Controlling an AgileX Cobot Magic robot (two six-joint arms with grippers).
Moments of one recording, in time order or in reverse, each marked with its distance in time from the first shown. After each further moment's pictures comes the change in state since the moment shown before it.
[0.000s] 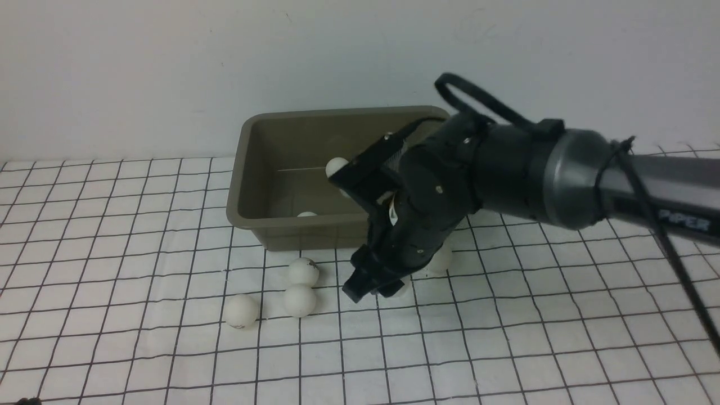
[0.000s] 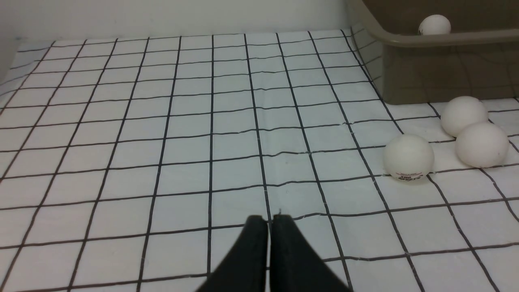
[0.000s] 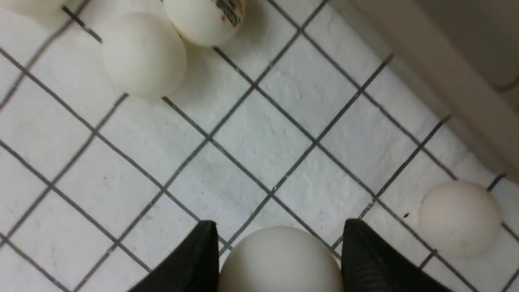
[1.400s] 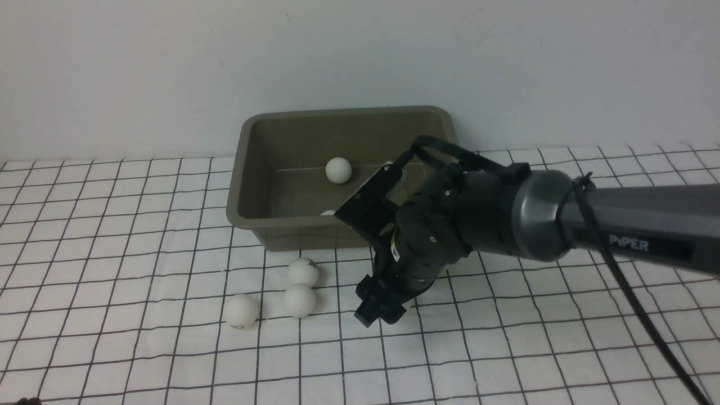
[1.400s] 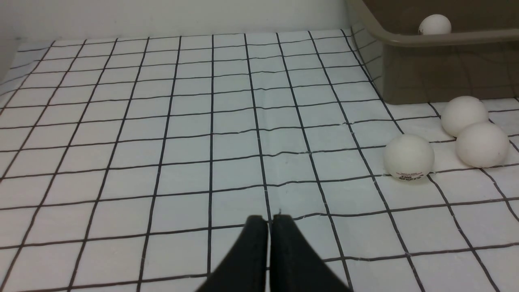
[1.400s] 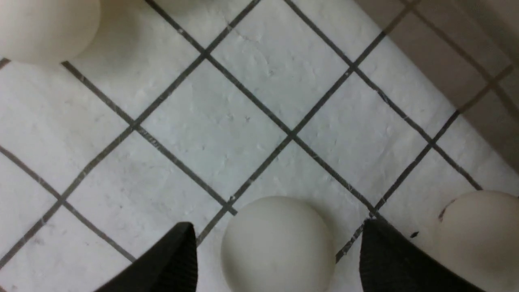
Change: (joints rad) right arm 0.000 0.115 0.082 -0.151 -0.151 0.080; left arm 0.000 0.000 0.000 0.000 -0.001 0.000
